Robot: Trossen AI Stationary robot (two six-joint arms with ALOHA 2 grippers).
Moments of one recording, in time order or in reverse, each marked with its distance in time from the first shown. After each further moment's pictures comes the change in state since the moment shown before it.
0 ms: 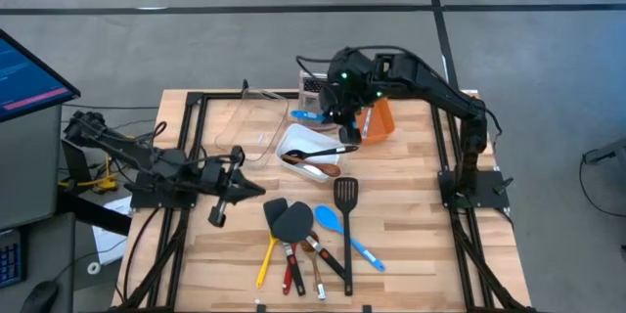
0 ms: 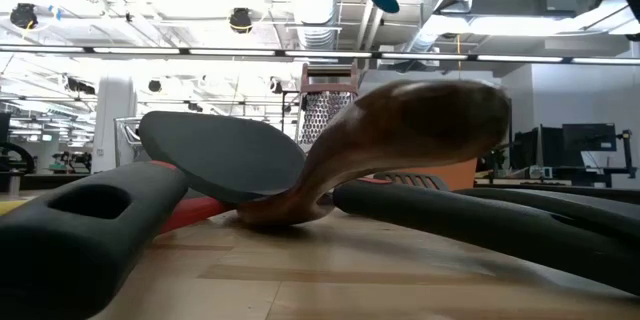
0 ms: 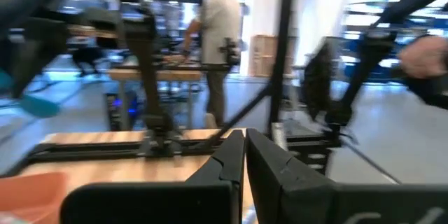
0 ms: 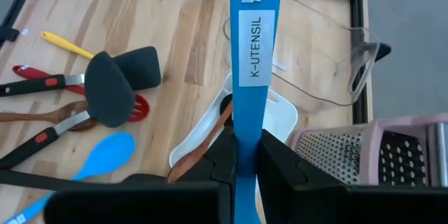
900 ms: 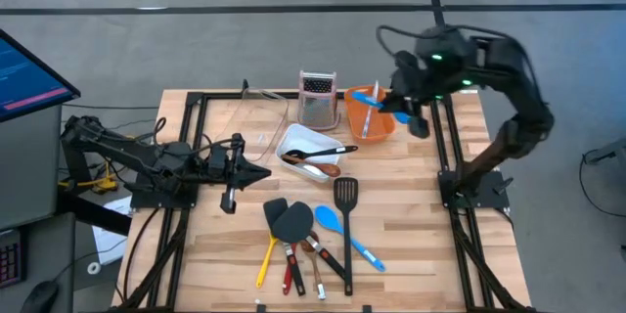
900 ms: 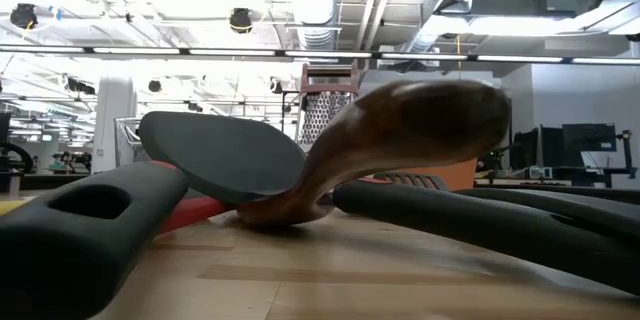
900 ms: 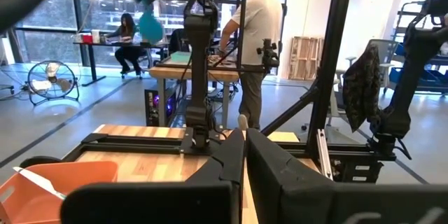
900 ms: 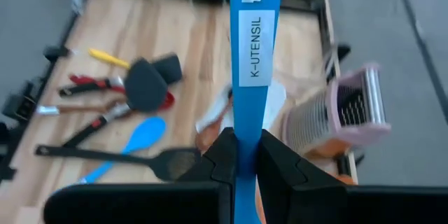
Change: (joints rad) left arm 0.085 0.004 0.000 0.002 -0.034 -0.004; right arm -0.019 -0.348 -0.015 -0.190 -0.003 0.067
